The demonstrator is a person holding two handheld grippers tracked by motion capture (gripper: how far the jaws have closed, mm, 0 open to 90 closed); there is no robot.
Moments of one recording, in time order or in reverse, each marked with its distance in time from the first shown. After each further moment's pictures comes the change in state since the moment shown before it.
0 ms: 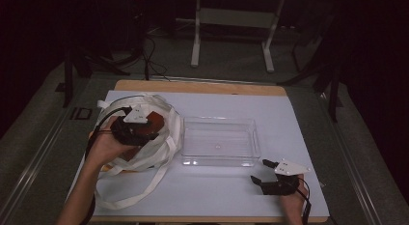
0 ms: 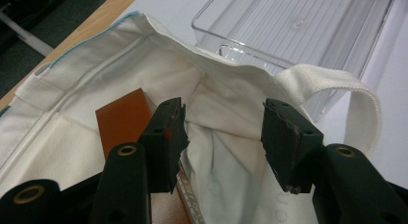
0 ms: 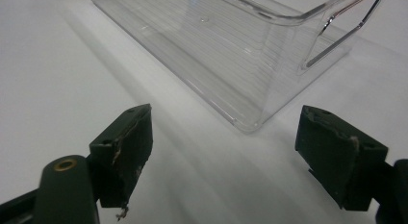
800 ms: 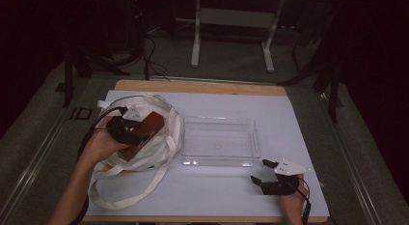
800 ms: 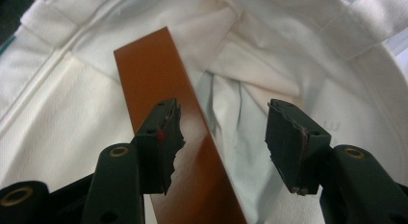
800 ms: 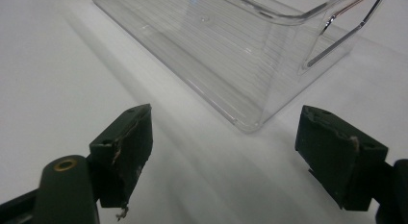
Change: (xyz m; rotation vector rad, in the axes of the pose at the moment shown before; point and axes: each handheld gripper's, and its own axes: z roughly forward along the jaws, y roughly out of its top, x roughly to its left) left arm 0.021 -0.020 0.008 0.150 0.028 -0.066; right arm 0.000 0.000 0.000 0.004 0.003 0.002
